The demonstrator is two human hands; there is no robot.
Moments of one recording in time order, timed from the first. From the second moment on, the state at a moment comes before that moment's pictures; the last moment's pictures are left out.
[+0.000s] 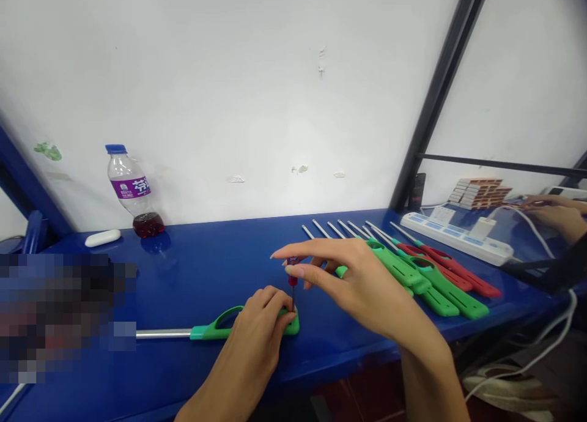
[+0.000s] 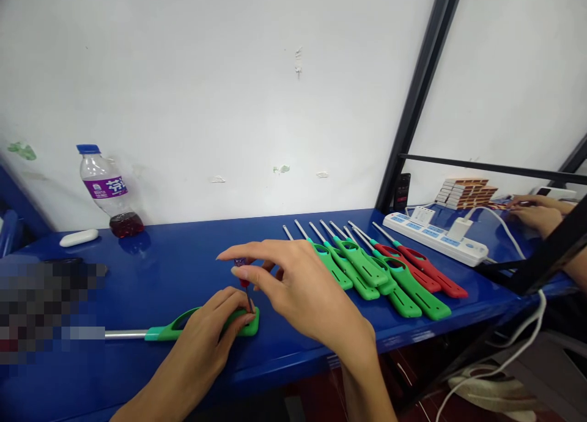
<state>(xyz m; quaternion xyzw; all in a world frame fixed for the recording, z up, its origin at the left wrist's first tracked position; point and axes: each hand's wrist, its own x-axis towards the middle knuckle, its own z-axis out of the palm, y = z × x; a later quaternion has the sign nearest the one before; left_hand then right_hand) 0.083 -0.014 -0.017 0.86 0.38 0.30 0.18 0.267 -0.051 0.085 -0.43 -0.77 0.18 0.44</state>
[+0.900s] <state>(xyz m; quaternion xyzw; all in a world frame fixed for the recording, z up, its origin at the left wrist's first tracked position) 0.072 -0.019 -0.019 0.90 0.32 0.27 0.09 0.276 -0.055 0.087 -0.45 -0.80 0.12 0.38</state>
